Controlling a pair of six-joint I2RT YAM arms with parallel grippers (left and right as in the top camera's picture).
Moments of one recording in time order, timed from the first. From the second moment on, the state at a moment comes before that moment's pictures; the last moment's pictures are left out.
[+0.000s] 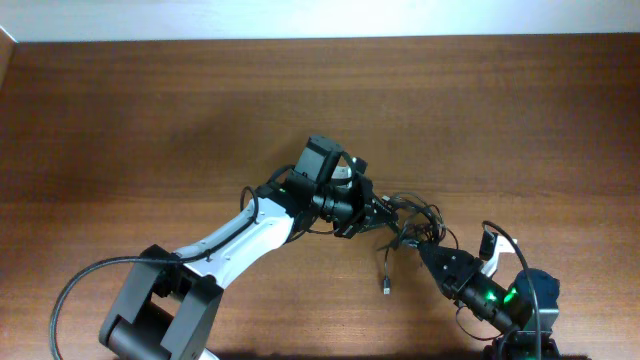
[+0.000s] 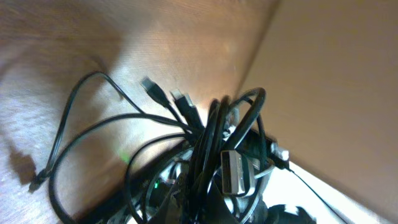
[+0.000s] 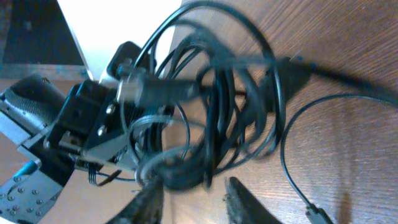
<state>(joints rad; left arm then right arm) -0.58 1.70 0.99 -0.11 0.88 -1.17 -0.03 0.26 0.07 -0.20 -0.76 1.19</state>
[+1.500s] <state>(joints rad) -0.80 1.70 1.00 -0.24 0.15 -0.31 -0.03 1.11 0.25 0.00 -0.71 1.40</state>
